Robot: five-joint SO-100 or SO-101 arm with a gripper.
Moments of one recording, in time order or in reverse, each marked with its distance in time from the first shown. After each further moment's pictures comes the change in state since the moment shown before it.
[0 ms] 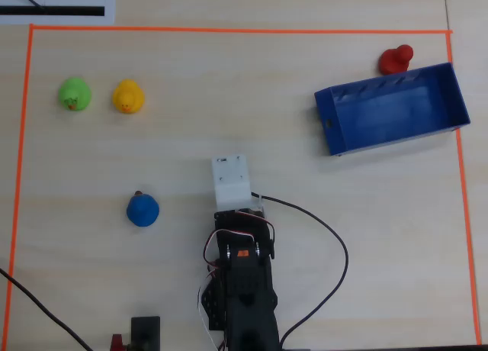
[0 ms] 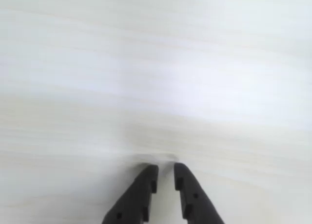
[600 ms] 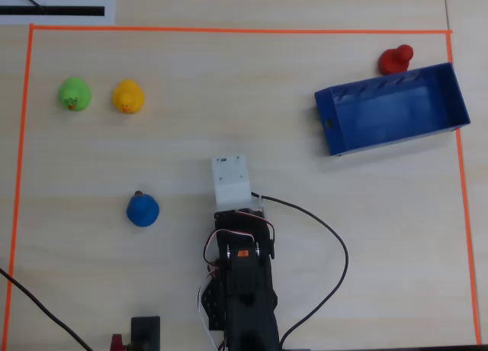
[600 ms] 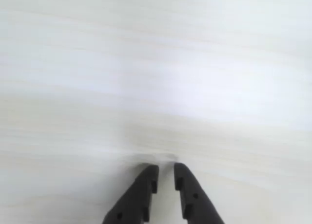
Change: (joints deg) arm 0.0 0.0 0.0 0.0 0.0
